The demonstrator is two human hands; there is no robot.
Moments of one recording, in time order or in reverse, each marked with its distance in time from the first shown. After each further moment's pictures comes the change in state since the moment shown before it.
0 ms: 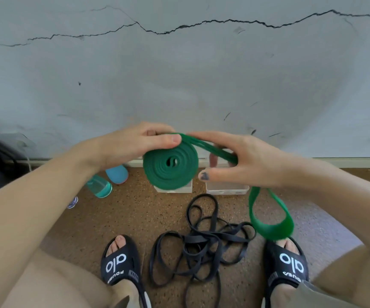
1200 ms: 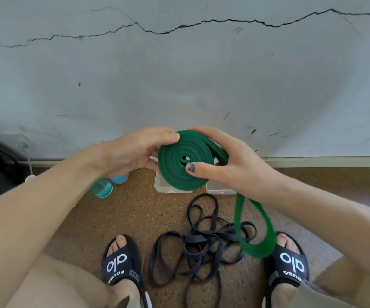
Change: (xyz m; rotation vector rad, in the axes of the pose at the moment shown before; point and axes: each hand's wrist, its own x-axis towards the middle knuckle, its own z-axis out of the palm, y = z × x) left_hand 0.003 -0.008 0.009 -0.299 -0.056 -0.134; right_hand -0.002 -0.008 0.035 0.504 0.157 0.020
